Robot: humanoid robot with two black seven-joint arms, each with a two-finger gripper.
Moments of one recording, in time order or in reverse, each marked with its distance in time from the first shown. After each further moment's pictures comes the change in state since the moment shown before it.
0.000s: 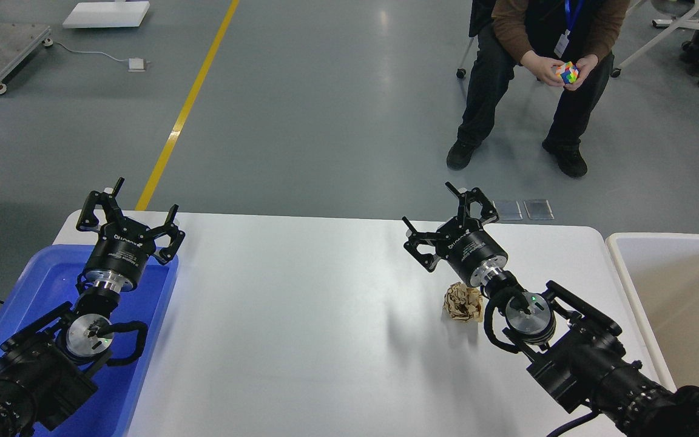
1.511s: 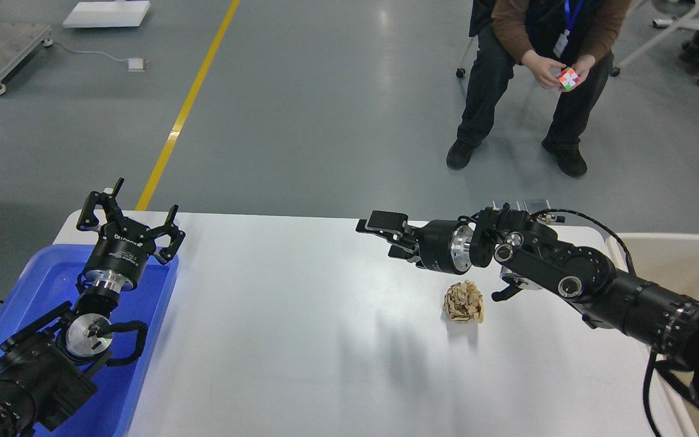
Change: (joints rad) left arm 0.000 0.000 0.000 0.000 0.000 0.000 0.000; right arm 0.356 -0.166 -0.620 0.171 -1.139 -0.125 0.012
